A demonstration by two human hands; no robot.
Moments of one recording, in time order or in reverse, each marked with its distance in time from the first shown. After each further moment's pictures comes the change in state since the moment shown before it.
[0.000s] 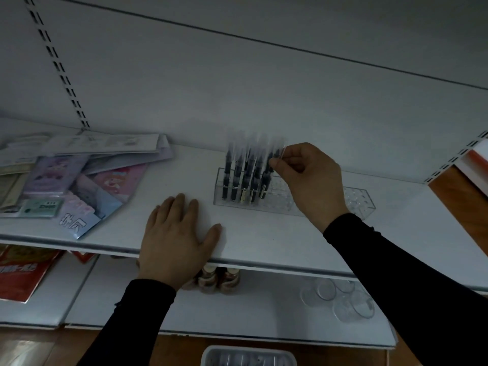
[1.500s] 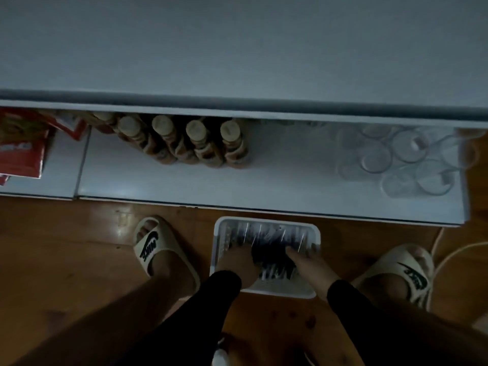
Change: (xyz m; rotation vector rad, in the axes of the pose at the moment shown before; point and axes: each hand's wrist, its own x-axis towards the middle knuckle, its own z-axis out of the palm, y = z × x) left_hand -0.215 0.049 0.259 -0.199 -1.207 -0.359; right_hand -0.323 0.282 0.036 0.101 -0.817 1.457
